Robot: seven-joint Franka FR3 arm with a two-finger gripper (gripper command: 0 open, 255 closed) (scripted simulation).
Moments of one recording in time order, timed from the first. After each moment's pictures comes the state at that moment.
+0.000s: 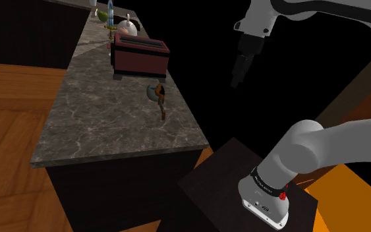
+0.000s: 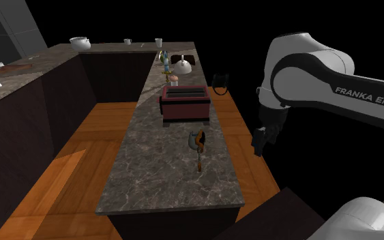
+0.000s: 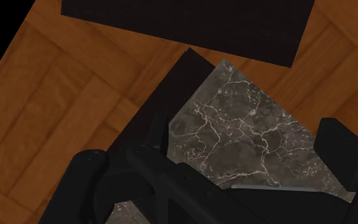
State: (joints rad) arm 0.01 -0.75 0.05 -2.37 0.08 1.49 -0.16
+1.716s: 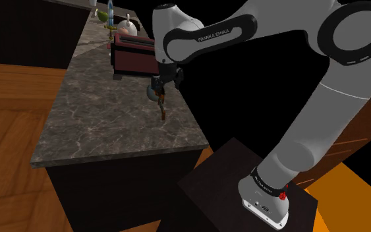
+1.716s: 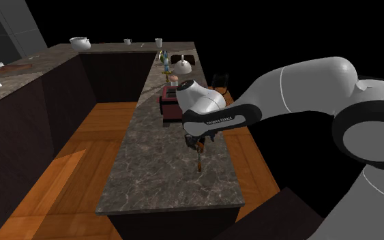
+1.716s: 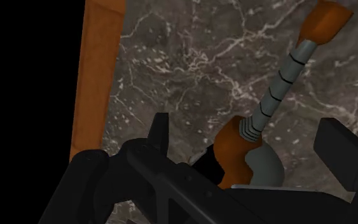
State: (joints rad) arm -0.07 0.12 0.37 -2.00 -0.32 1.98 0.61
